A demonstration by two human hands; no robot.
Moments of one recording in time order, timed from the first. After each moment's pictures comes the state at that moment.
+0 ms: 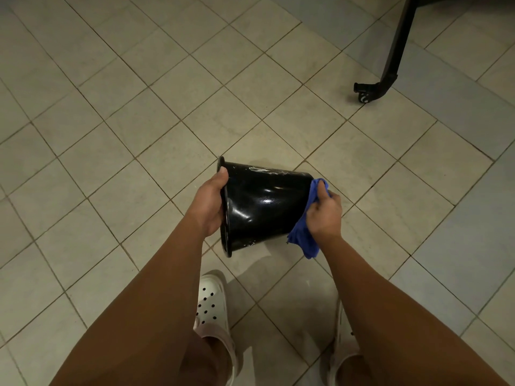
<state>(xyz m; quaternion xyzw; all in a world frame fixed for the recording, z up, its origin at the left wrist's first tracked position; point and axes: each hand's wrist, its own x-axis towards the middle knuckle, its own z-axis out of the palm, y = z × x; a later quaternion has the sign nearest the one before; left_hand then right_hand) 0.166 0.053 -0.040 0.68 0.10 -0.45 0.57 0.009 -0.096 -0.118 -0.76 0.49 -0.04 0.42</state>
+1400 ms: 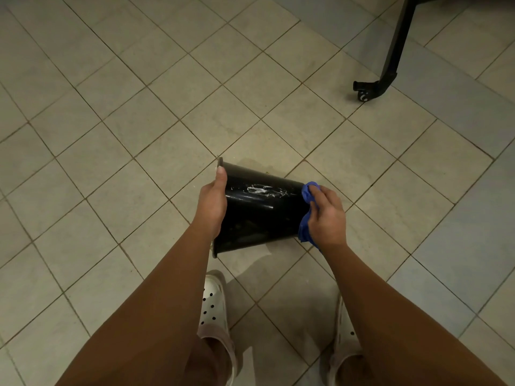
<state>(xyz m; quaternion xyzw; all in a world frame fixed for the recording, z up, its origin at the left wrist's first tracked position) 0.155 0.047 -0.048 0.78 0.09 -0.38 0.49 -0.007 -0.092 -0.130 -0.85 0.39 -0.16 0.32</state>
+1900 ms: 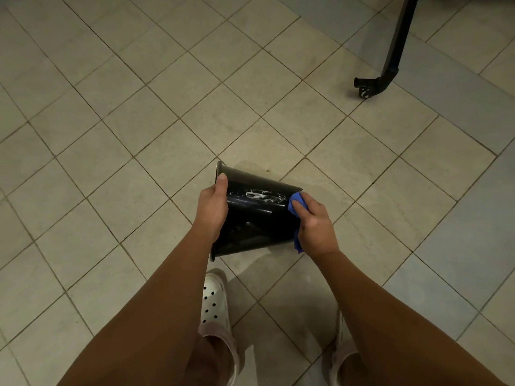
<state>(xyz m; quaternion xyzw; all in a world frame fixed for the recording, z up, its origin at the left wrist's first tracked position) 0.151 0.055 -0.062 0.80 0.05 -0.35 0.48 -0.015 -0.073 -0.150 -0.93 0.28 -0.06 0.23</state>
